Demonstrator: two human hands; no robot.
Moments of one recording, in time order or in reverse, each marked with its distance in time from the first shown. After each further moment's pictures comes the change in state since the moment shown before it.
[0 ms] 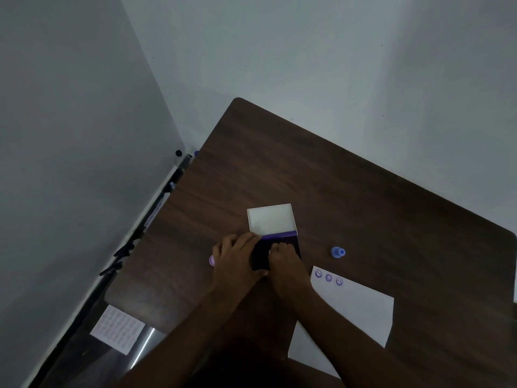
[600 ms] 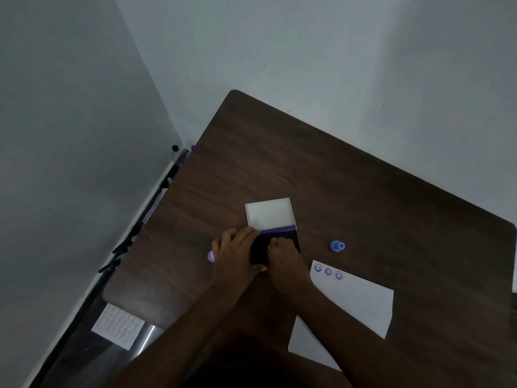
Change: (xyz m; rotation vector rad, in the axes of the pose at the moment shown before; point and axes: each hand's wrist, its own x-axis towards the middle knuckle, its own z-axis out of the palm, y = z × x) left_hand 0.004 0.004 -0.001 -0.052 -0.053 -0.036; right_hand 0.001 -0.001 -0.001 0.028 -0.051 0.027
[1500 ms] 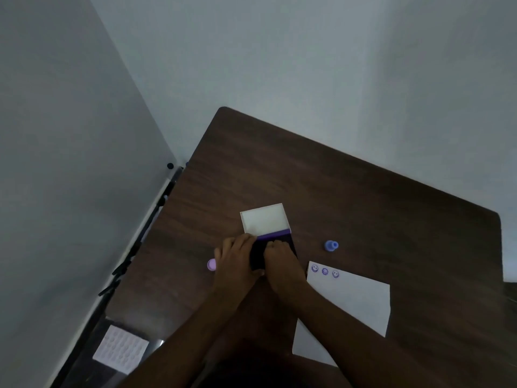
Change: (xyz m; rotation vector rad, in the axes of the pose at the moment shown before) left_hand -0.011 0.007 -0.009 -0.004 0.126 0.115; right_hand -0.024 -0.011 -0.009 0.168 0.234 0.022
